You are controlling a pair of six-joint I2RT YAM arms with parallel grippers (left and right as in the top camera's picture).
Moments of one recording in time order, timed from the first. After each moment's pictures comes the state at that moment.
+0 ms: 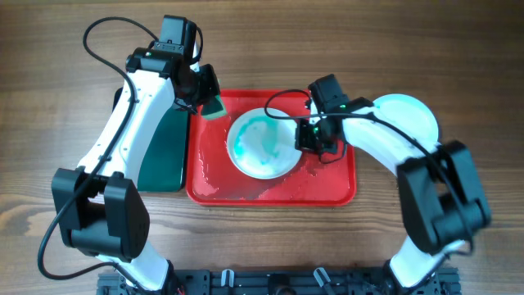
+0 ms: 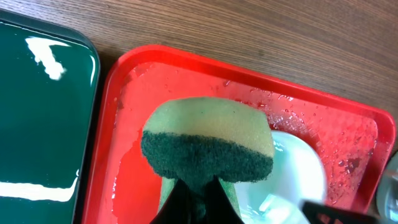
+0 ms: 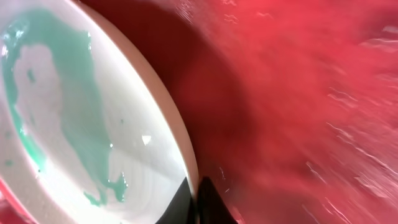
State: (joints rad) left arm -0.19 1.82 1.53 -0.94 0.14 -0.46; right arm 0.39 1.84 1.10 -0.62 -0.28 0.51
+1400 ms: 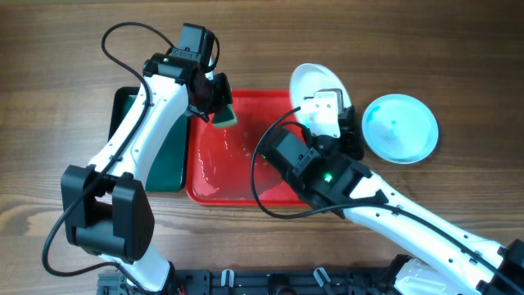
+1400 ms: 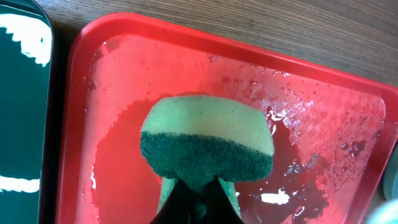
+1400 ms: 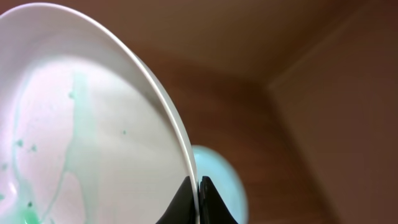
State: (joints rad) left arm -0.26 1.82 1.49 -0.93 0.14 -0.49; right arm 0.88 1.42 1.10 -0.79 1.18 0.48
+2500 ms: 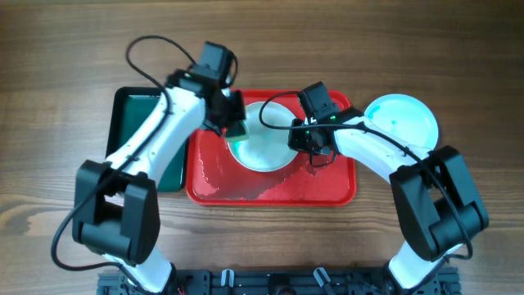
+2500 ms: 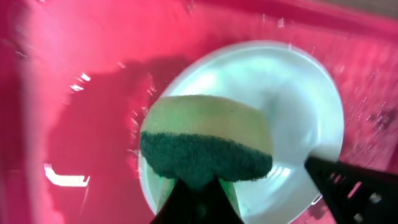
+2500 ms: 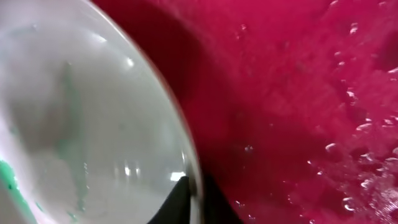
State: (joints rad) left arm -0.36 1.82 1.35 -0.82 0.14 -0.49; right arm 0.46 1.86 1.05 -0.45 -0.17 0.66
